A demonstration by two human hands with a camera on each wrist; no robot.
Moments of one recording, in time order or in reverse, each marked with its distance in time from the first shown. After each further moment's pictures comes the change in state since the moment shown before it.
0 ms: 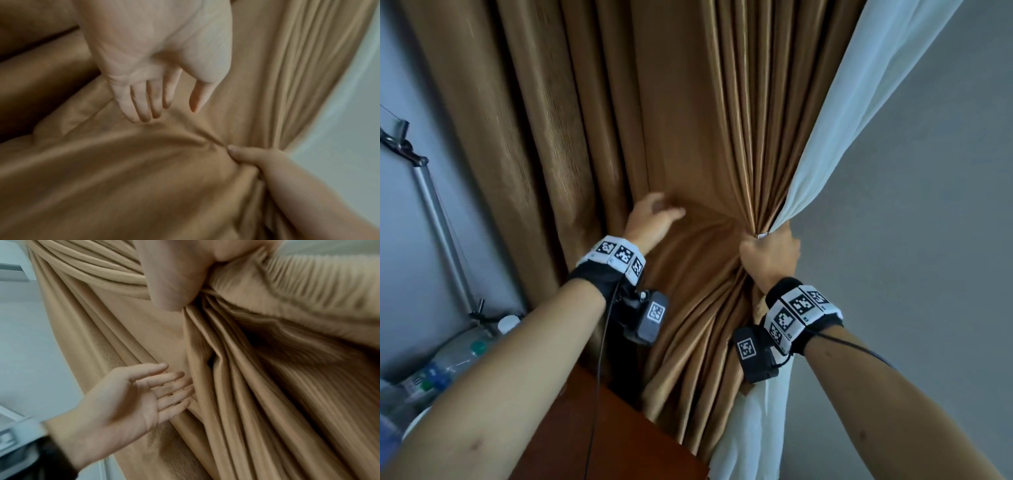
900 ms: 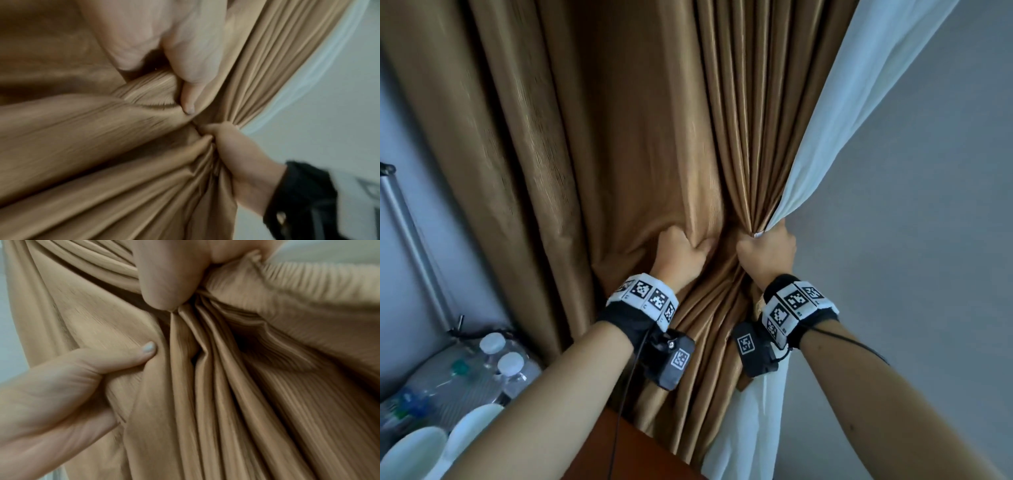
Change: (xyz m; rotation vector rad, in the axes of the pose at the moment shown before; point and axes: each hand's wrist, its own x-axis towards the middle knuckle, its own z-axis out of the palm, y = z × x) left_hand -0.040 -0.002 0.046 0.184 -0.010 0.154; right_hand 0.019 0.001 0.012 -0.051 0.025 -0.036
